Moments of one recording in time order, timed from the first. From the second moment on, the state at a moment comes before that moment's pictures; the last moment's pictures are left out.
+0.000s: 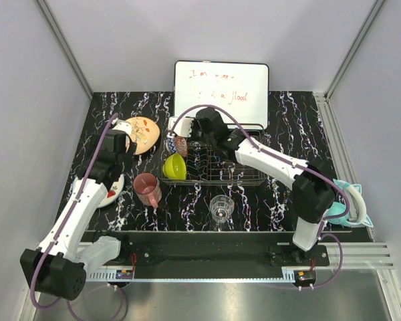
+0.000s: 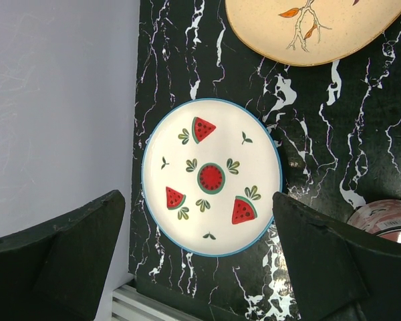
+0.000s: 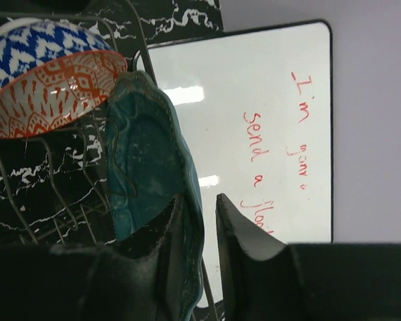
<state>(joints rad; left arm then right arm) -0.22 1.01 0.94 -0.68 -0.54 0.18 0.80 1.80 1.49 -0.14 0.17 -0.92</state>
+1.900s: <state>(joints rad) 0.17 1.80 1.37 -0.51 -0.10 -0.06 0.95 2.01 1.96 -0.31 0.25 -0.12</state>
